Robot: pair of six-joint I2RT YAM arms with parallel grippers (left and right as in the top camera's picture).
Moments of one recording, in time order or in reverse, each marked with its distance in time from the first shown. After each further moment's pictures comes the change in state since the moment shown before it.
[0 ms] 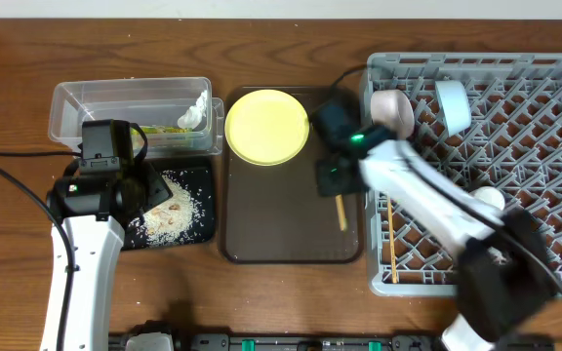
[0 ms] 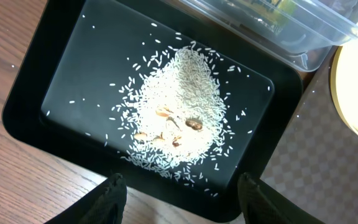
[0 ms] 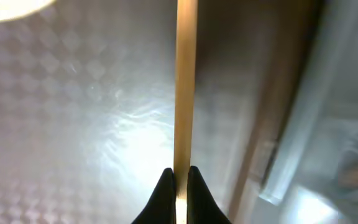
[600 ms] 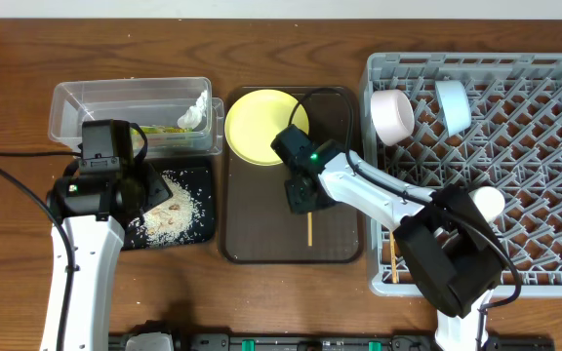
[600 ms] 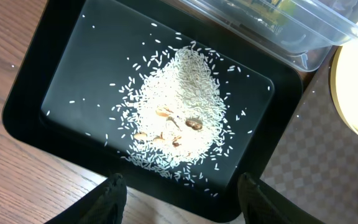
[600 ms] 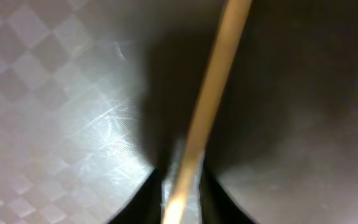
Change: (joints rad) left arm 0.000 0.000 0.000 0.000 0.000 0.000; right arm 0.157 0.232 0.000 0.146 -0.011 0.071
